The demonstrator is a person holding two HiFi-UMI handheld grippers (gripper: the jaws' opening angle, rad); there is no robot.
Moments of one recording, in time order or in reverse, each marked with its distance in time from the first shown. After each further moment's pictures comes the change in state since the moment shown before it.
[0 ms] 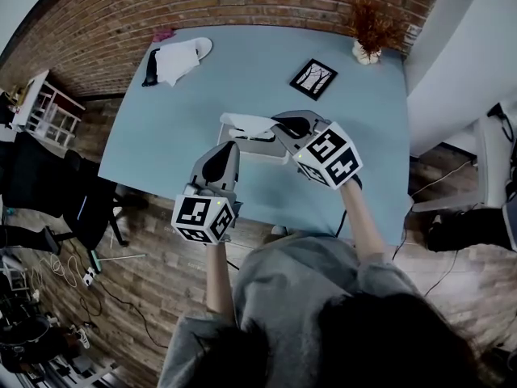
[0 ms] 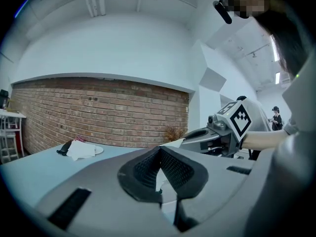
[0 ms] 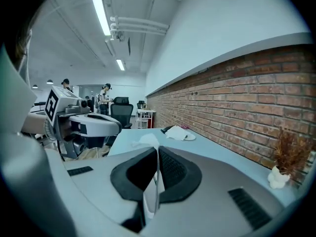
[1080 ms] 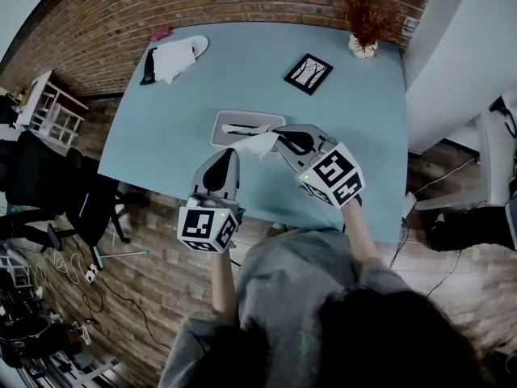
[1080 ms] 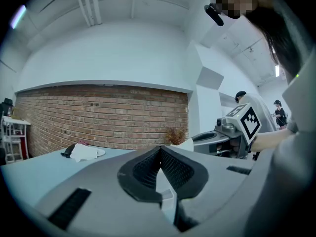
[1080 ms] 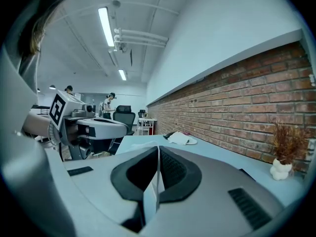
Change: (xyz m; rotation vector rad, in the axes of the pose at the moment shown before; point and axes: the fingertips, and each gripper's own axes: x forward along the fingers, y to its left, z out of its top) left arm -0.010 -0.036 -0.015 0.043 -0.043 0.051; right arm -0.042 0.020 -0.025 0.016 -0.132 0.004
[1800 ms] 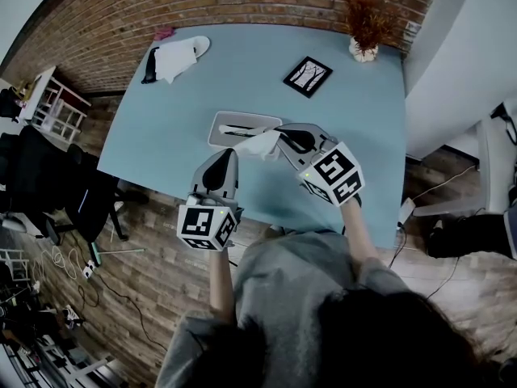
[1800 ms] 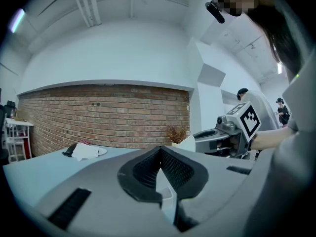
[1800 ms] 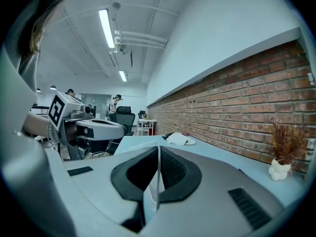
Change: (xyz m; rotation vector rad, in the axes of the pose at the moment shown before) left arm 0.006 -0.008 -0.006 0.007 0.016 0.030; right arm -0.009 -0.014 -0.005 0.001 -0.014 0.005
